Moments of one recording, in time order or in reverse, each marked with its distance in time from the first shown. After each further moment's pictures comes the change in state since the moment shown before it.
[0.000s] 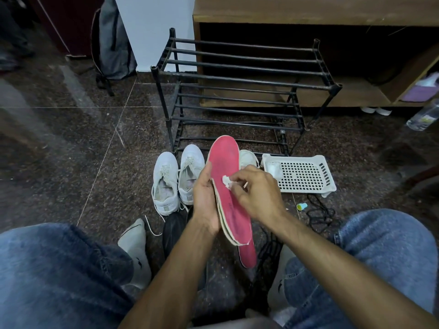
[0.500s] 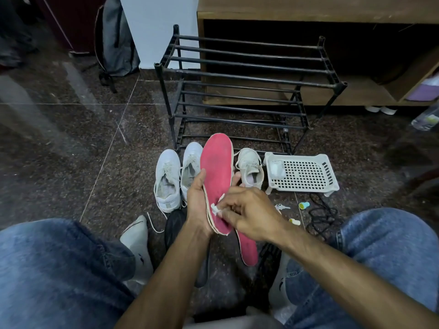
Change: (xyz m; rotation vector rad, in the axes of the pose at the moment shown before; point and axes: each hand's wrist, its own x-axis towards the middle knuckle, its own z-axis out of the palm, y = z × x) left_hand -0.004 0.003 -0.016 -0.041 0.039 -0.009; right_hand -0.023 -0.010 0.003 0.062 -0.313 -0.237
